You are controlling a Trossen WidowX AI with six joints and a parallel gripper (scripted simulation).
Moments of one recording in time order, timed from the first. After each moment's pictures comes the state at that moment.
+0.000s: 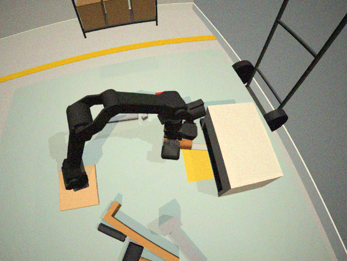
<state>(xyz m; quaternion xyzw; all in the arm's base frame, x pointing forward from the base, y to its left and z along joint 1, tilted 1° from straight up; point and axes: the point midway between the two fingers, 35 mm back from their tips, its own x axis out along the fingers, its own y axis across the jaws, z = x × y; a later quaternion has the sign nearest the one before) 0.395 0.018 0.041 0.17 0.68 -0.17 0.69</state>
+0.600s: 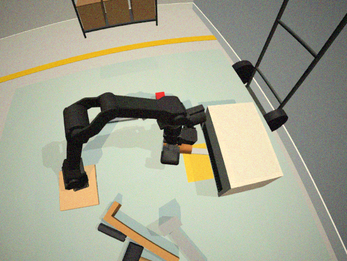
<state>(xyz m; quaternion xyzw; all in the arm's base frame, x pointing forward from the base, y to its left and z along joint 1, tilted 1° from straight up) 0.386 0.001 0.041 0.17 0.68 -0.17 0.69</state>
